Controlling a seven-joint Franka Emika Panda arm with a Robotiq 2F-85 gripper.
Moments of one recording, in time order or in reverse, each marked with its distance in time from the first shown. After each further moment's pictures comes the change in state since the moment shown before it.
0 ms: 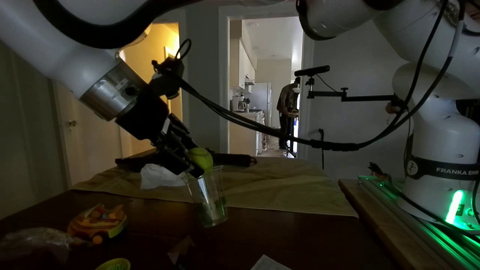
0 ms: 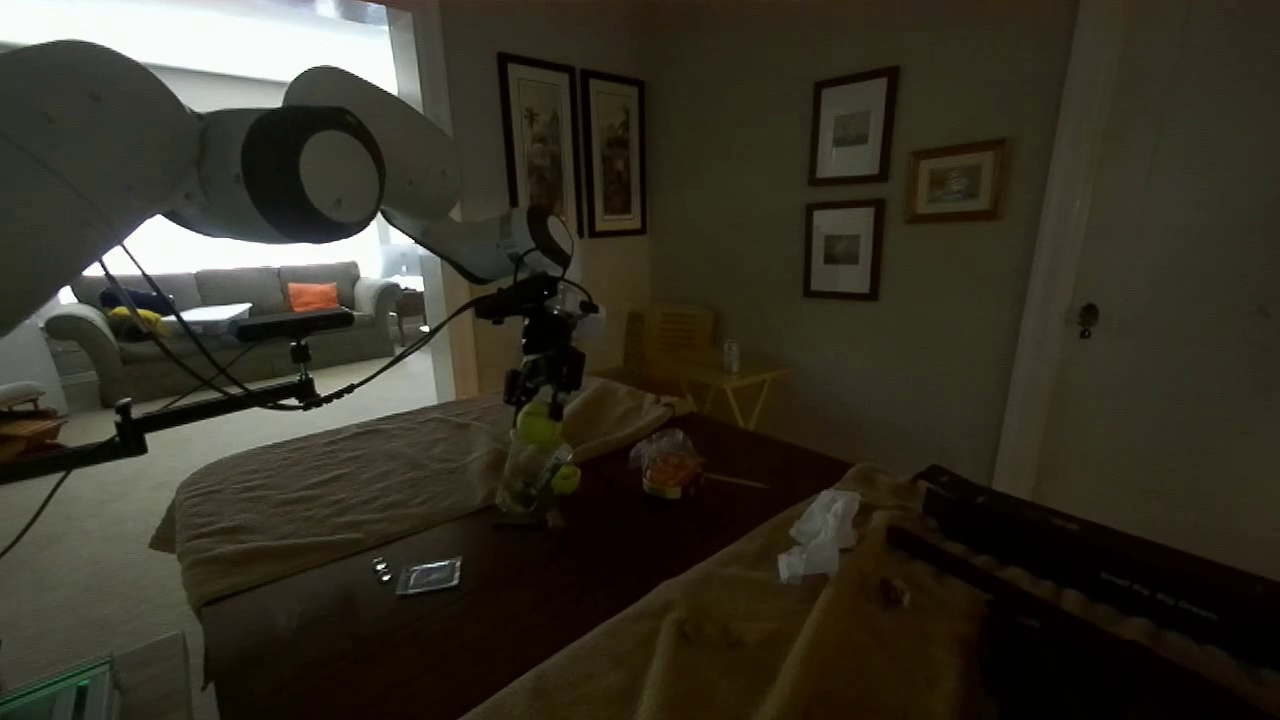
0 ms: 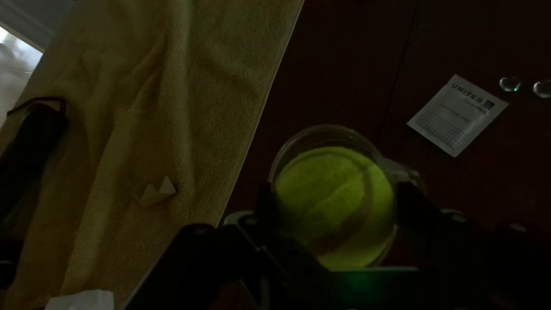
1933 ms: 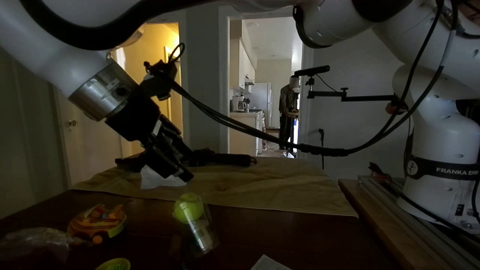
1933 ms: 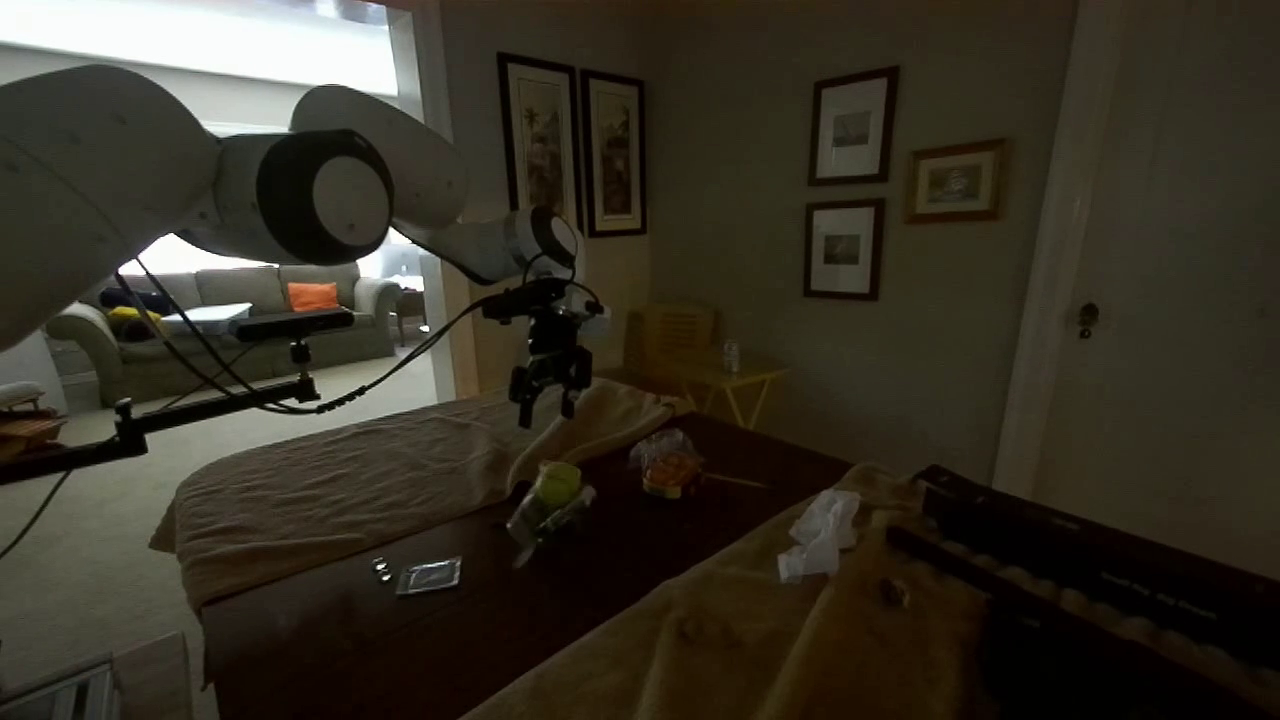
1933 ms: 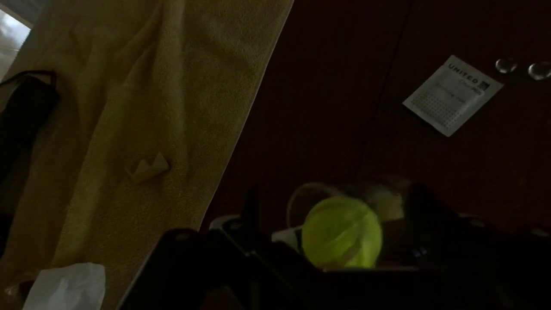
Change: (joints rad) arm 0.000 0.058 -0.001 0.099 0.000 -0.003 -0.043
